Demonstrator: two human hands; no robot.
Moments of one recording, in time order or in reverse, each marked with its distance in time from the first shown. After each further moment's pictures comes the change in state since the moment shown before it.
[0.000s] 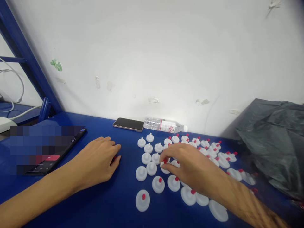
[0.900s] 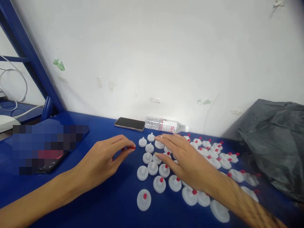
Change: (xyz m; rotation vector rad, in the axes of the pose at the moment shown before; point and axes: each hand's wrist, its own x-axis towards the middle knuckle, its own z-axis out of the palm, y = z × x) left_hand 0.005 0.011 0.003 -0.723 0.406 0.015; right_hand 0.001 0.011 0.019 -0.104 0.076 -0.071
